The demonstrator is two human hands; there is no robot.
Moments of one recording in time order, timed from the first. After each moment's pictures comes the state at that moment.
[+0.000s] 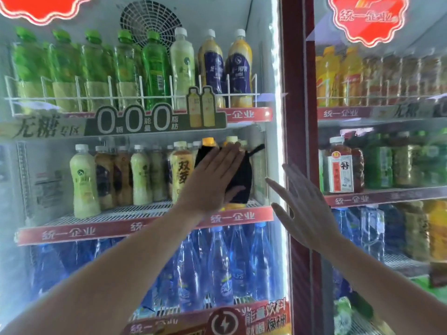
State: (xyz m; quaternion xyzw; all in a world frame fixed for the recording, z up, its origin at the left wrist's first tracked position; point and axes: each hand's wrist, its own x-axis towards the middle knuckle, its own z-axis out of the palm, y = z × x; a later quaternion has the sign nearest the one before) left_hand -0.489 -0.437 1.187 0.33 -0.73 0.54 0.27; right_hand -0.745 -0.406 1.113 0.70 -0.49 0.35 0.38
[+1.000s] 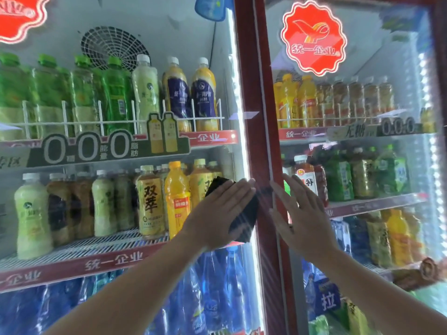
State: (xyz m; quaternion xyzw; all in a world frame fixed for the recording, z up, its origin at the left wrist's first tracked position) left_hand -0.563 -0.443 1.179 0.24 -0.79 0.52 0.21; right_hand -0.789 -0.379 1.131 0.62 -0.51 0.45 0.39
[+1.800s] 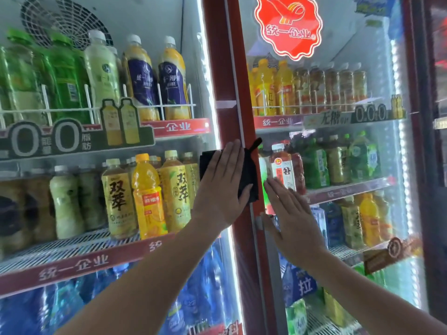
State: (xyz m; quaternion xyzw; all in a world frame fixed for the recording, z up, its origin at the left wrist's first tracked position) left_hand -0.645 -0.442 1.186 0.31 -0.74 0.46 0.37; right_hand -0.812 -0.378 1.102 0.63 -0.51 0.42 0.41
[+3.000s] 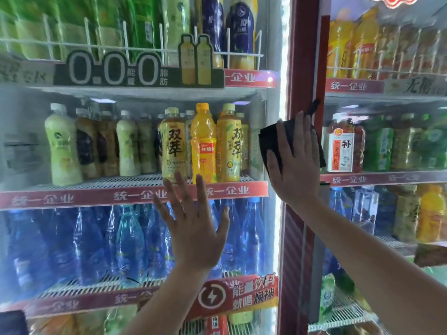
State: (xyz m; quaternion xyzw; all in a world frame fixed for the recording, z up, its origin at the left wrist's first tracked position) left_hand -0.510 -0.409 1.036 0.53 -0.61 0.33 0.48; right_hand -0.723 -0.443 1.133 0.58 -0.42 0.52 0.48
